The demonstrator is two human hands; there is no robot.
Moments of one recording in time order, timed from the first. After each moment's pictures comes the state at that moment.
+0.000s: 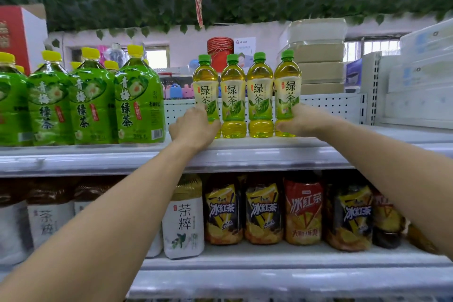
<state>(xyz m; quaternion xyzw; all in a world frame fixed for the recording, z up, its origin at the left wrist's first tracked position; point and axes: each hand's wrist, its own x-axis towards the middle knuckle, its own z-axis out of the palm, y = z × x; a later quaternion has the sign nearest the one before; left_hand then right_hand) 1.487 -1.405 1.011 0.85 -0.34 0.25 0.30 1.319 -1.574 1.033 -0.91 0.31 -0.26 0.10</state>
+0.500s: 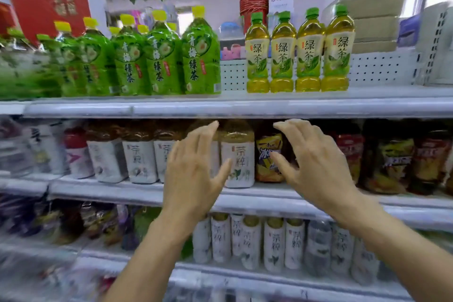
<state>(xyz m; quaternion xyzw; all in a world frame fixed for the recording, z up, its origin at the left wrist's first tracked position) 1.409 -1.202 0.863 0.77 -0.42 0.35 0.32 1.277 -1.380 0.886 -0.89 0.11 -0.43 -0.06</state>
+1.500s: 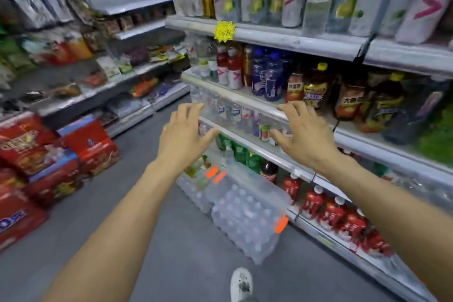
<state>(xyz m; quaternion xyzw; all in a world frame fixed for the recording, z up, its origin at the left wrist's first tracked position) 1.664 -0.493 0.691 0.98 -0.09 0.13 0.15 1.645 -0.752 0.679 -0.97 -0.06 -0.19 0.13</state>
